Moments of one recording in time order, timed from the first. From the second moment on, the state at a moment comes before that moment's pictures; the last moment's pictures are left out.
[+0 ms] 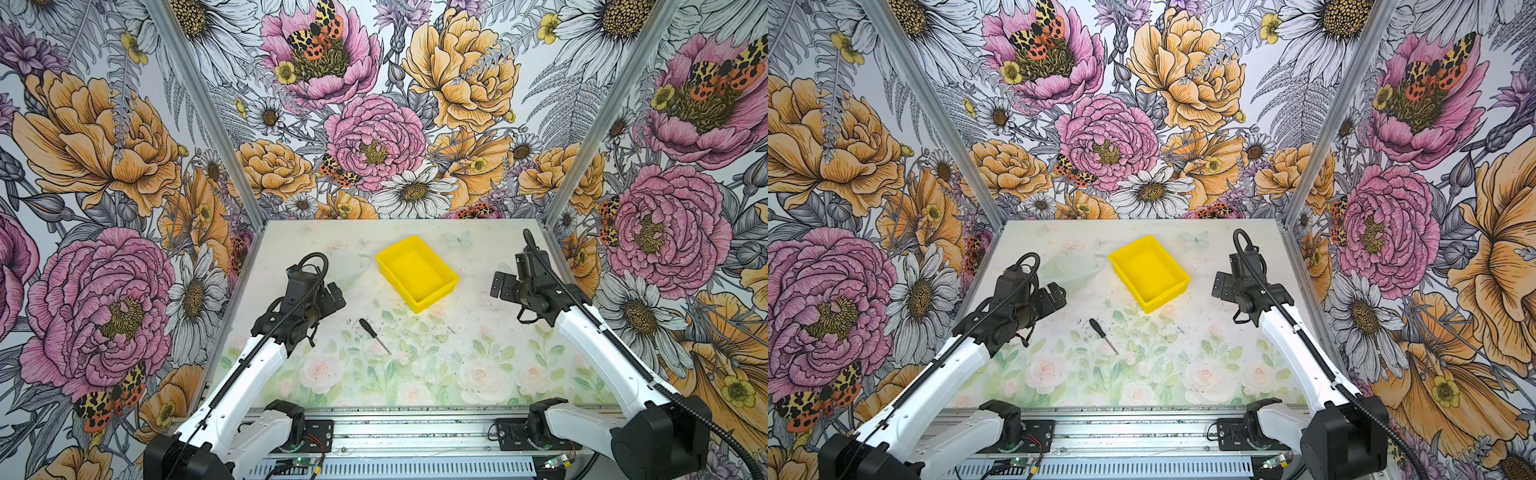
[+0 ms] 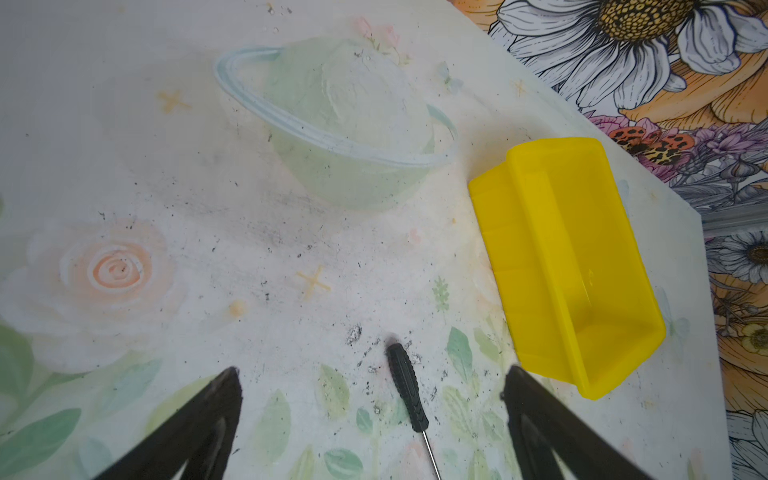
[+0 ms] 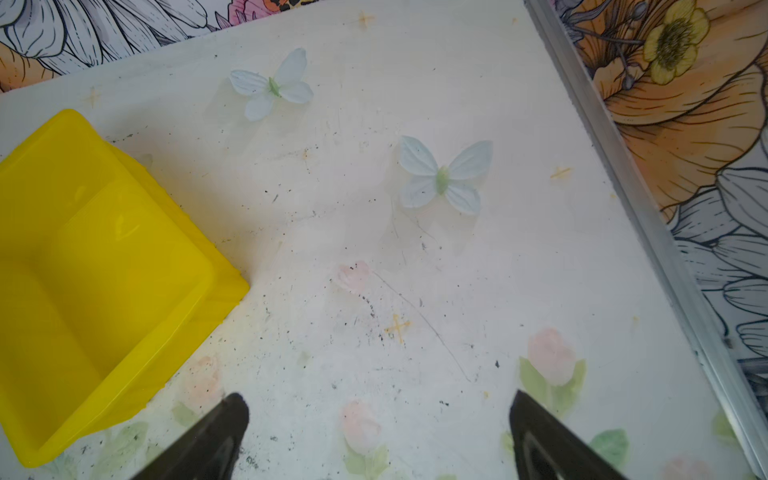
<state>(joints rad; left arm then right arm) -0.31 0.99 0.78 -0.59 -0.11 -0.73 0.21 1.18 0.99 -0.72 0.20 0.40</state>
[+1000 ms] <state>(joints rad) -0.71 1.43 0.92 -0.69 -0.28 -1.13 0.42 1.11 0.90 -0.75 0.14 0.37</state>
